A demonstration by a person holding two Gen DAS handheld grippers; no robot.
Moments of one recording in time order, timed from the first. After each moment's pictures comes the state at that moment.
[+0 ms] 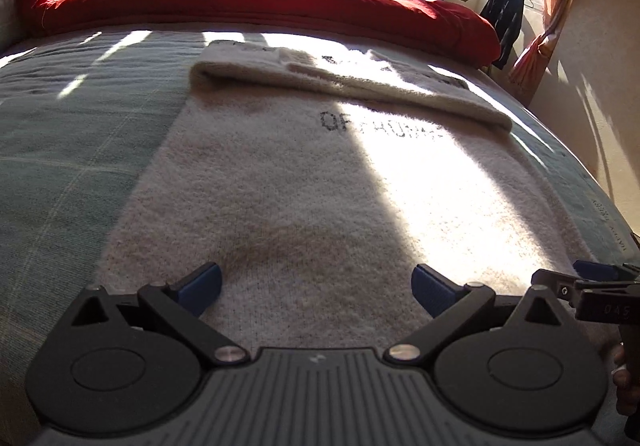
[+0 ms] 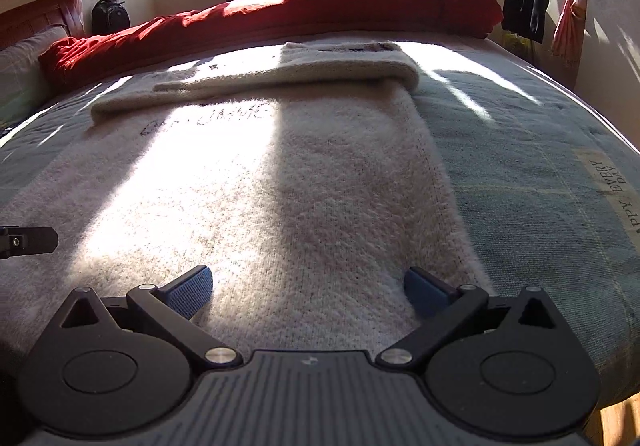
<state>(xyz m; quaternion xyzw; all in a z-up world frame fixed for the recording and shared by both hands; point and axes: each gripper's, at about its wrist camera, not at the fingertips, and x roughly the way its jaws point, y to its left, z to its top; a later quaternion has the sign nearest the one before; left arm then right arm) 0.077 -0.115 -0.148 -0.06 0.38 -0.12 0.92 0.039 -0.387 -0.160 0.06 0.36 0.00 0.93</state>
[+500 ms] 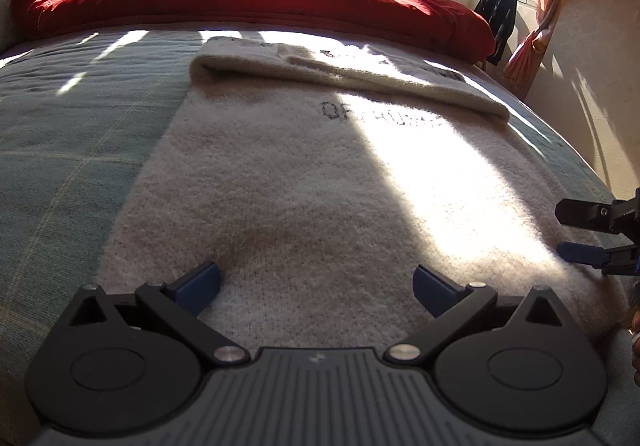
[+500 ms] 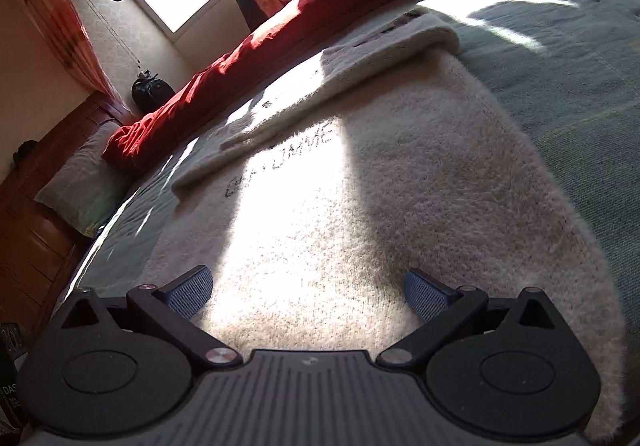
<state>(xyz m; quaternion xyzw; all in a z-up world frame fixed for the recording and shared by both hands) 0.072 -0.112 -0.156 -0.05 0.37 -0.13 0.92 0.044 -0.415 -0.158 0.27 0.34 0.08 0.90</state>
